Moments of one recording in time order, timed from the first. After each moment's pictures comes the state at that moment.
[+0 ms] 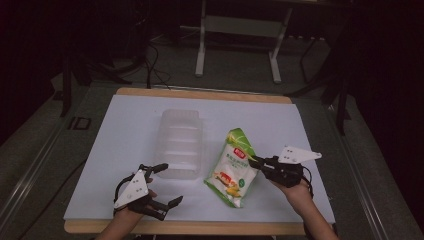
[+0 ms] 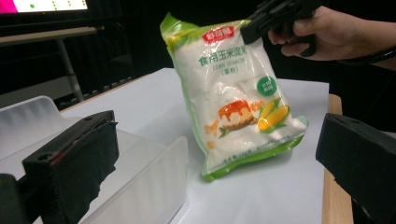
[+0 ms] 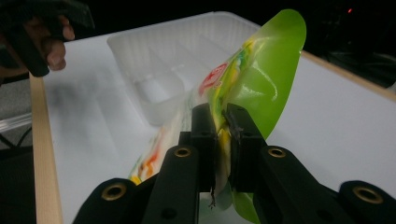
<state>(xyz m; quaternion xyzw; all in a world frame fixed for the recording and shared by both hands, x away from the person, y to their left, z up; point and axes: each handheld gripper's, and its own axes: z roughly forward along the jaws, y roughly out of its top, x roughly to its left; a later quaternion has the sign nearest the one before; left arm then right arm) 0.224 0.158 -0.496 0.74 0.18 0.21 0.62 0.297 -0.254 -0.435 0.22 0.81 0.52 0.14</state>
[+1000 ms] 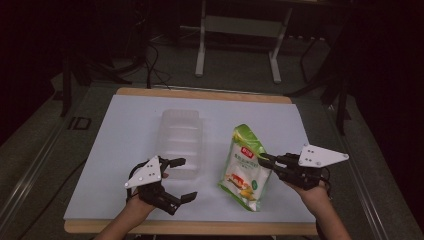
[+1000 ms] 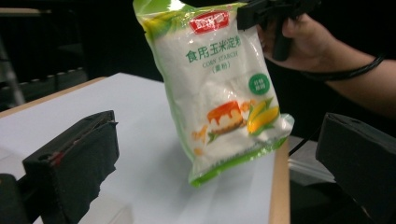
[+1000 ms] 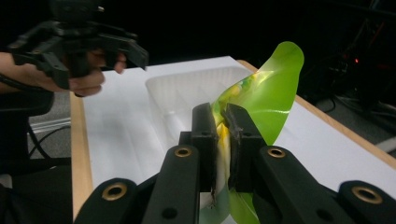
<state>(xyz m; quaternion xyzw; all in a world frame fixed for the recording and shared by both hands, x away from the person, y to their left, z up) 0.242 0.123 -0.451 0.74 0.17 0.10 0.64 0.271 -0.267 -0.381 0.15 0.80 0.56 0.16</state>
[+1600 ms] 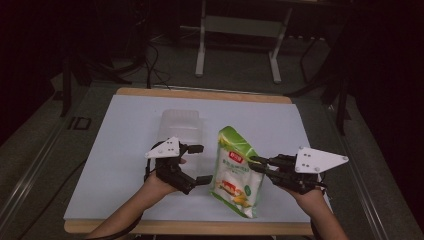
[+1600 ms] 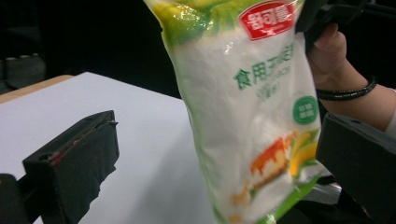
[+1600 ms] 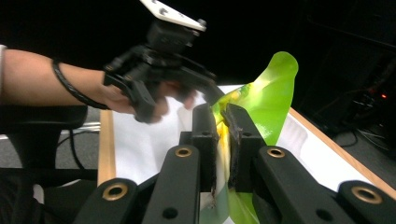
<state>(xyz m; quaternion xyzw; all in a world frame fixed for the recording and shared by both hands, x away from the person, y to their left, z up) 0.290 0.091 -0.433 0.75 0.16 0.02 0.64 0.252 -0.241 -0.357 0.08 0.79 0.58 0.15</state>
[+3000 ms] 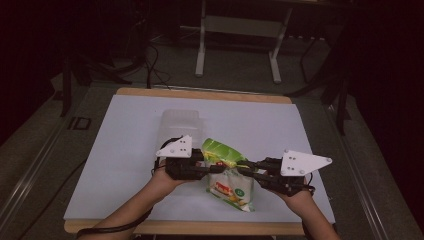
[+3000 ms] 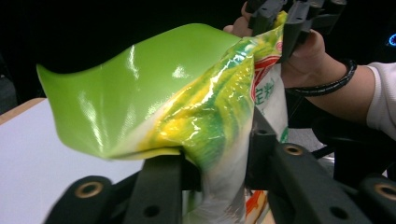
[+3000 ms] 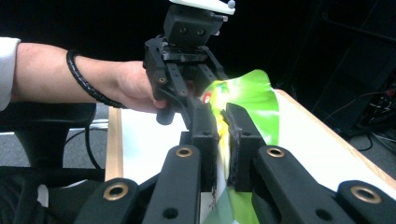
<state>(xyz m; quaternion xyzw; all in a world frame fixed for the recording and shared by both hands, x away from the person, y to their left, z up) 0.294 0.072 -0.418 0.77 0.07 0.03 0.63 0.252 -0.219 -0.367 0.07 0.80 0.58 0.14</state>
